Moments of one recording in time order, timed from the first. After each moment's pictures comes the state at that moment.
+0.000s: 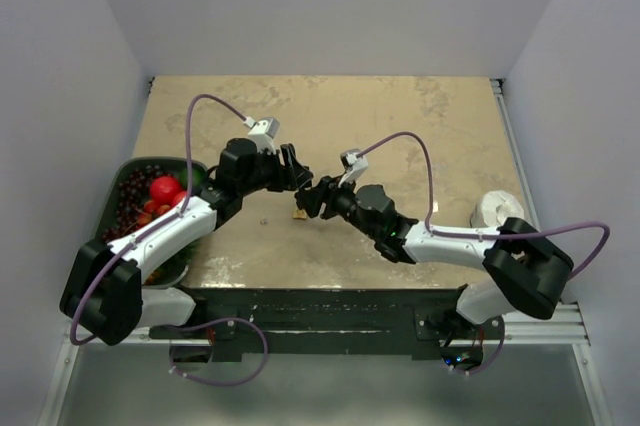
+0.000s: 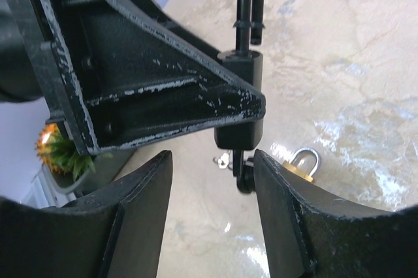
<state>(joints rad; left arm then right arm) -0.50 1.28 0.78 0.08 0.22 -0.55 0.92 1.44 0.63 0.68 0.12 0.60</state>
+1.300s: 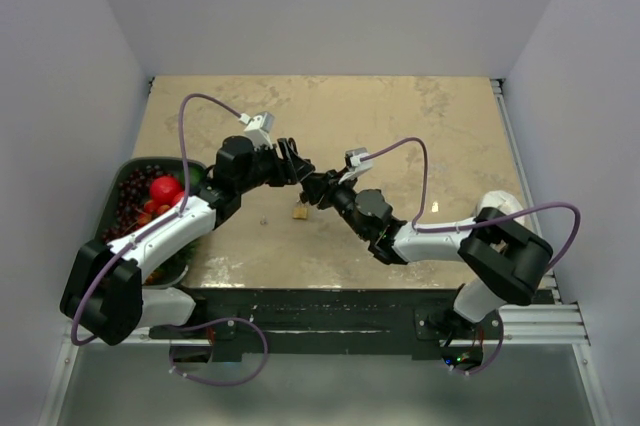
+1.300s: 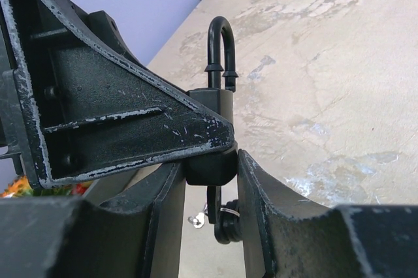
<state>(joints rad) -0.49 1.28 0.78 0.16 0.25 -0.65 0.94 1.56 0.61 1.00 0.32 0.49</state>
